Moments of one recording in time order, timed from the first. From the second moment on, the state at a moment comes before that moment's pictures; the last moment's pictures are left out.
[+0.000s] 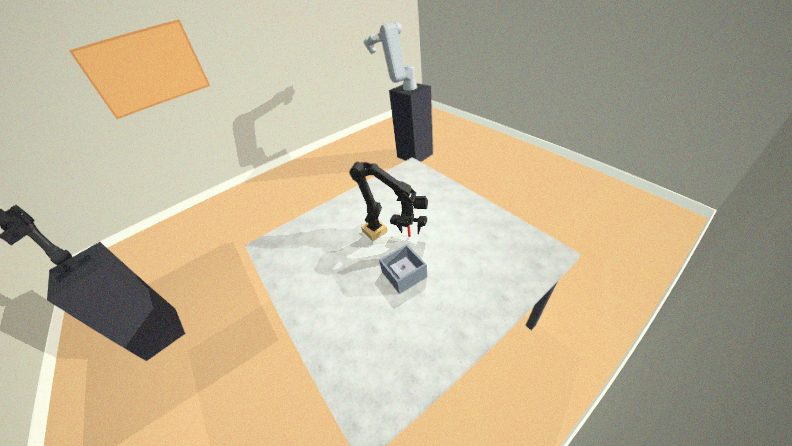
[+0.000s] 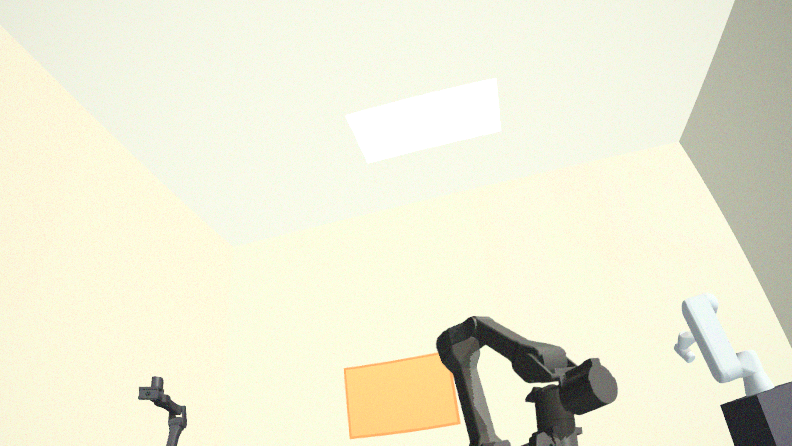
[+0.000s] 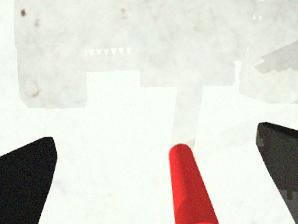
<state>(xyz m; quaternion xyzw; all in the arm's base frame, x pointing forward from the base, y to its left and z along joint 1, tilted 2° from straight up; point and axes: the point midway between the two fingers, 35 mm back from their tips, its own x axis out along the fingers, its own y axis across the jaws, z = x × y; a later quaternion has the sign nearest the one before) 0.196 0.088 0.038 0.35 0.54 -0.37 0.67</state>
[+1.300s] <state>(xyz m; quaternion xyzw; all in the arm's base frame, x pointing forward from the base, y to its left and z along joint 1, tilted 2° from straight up) 0.226 0.065 0.089 0.30 0.55 -0.31 0.72</state>
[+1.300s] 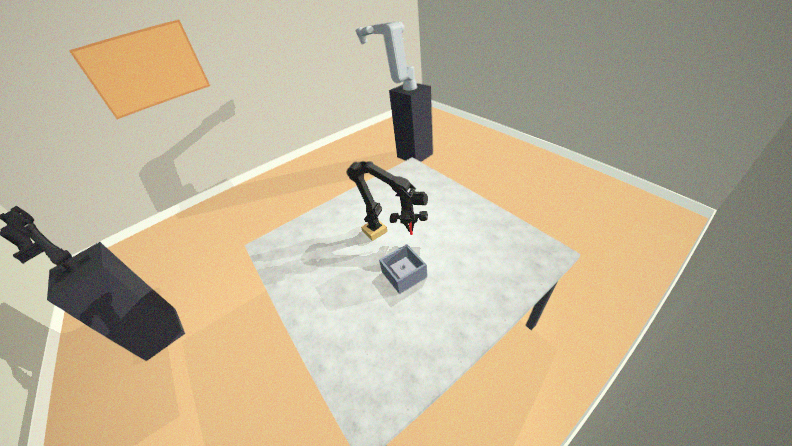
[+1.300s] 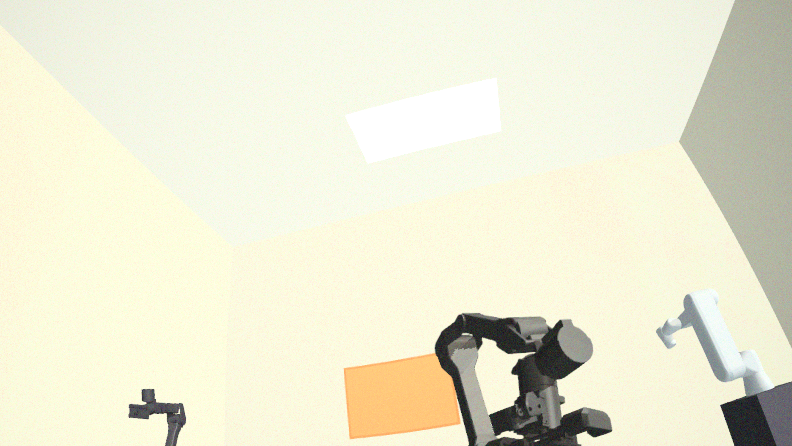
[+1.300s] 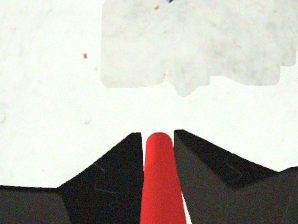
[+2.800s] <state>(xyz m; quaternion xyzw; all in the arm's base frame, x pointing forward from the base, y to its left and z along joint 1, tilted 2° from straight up) 0.318 -0.090 0.121 0.33 0.46 -0.40 0.72</state>
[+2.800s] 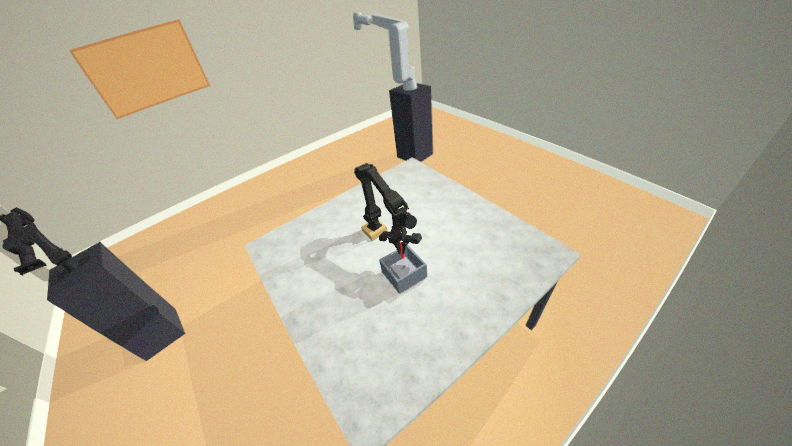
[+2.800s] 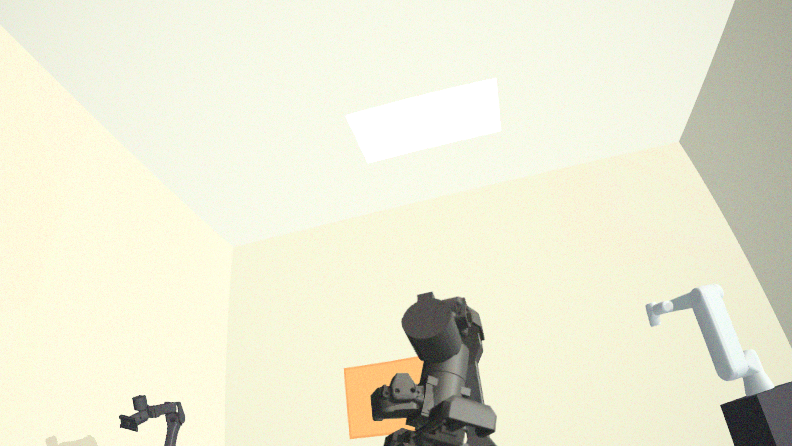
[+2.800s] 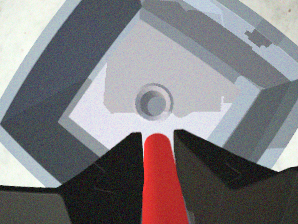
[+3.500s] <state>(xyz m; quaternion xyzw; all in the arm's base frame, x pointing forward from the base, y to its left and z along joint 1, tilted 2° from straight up) 0.336 -0.117 0.068 0.32 0.51 -0.40 0.70</state>
